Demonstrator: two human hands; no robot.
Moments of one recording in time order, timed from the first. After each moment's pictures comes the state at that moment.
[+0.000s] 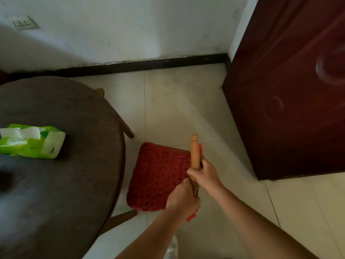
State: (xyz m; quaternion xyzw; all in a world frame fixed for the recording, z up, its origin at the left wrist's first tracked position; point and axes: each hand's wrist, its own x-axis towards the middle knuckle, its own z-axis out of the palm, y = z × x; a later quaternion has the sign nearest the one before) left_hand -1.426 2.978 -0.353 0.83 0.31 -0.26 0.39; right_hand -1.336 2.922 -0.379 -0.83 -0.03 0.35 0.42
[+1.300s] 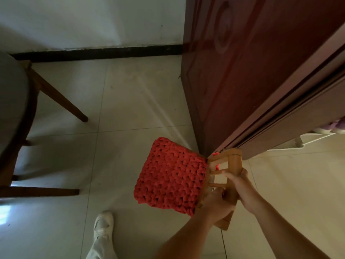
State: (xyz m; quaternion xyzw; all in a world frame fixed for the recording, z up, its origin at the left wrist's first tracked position) left_hand -1.318 2.552 -0.407 0.68 0.28 -0.33 0.60; right_hand -1.239 2.482 -0.394 -0.77 0.19 0.38 0.48
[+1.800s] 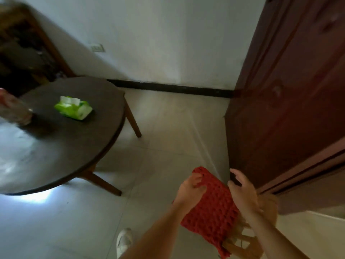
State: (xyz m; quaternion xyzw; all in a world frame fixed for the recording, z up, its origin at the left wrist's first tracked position) left_hand -1.402 2.716 -0.271 0.69 0.42 0.01 0.60; right_hand -1.291 2.601 -0.264 -0.85 -0.14 0.26 0.43
